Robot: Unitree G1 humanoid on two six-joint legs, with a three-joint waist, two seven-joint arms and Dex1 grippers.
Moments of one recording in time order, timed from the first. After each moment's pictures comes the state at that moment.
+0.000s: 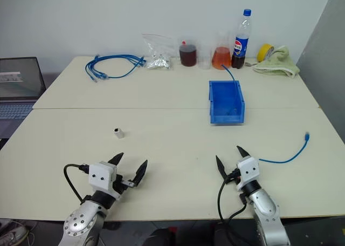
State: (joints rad) left arm 0.29 0.27 0.09 -0.33 -0.18 0.02 -0.37; right arm 0.13 -0.21 0.06 -0.07 0.07 -0.21 0.35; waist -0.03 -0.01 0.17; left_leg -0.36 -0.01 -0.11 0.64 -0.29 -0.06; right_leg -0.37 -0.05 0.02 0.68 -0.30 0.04
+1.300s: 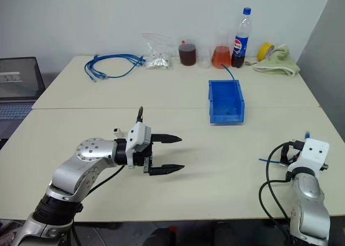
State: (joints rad) left arm -0.37 0.64 -0.17 -0.26 -0.45 0.40 -1.11; right arm -0.03 -0.22 -0.43 -0.34 0.14 0.65 -0.12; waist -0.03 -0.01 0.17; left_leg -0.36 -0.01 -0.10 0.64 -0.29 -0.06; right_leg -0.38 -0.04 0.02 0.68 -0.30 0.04
